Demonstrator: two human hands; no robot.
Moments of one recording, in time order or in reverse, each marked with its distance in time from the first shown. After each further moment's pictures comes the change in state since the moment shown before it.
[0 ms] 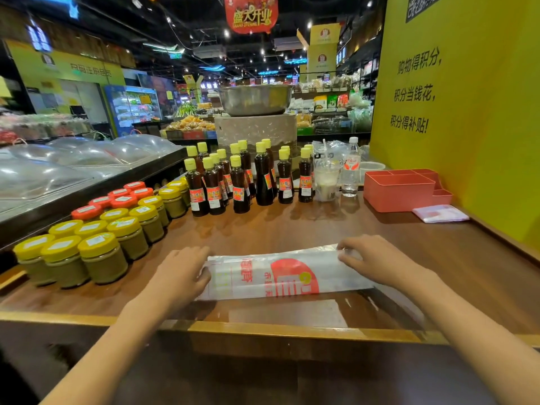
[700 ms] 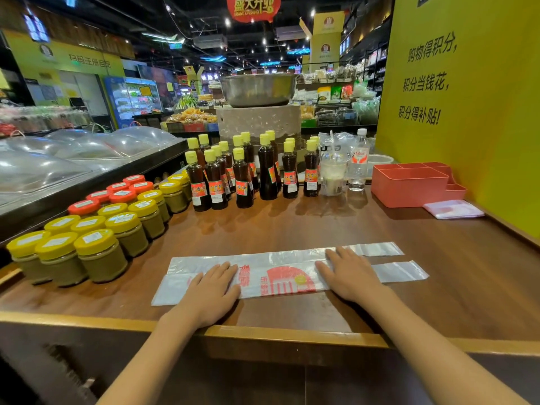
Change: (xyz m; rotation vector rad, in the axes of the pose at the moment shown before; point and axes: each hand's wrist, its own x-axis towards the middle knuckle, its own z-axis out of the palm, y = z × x) left_hand 0.008 0.019 0.070 -0.195 -0.331 -0.106; right_hand 0.030 -0.035 0.080 -0.008 -0.150 0.258
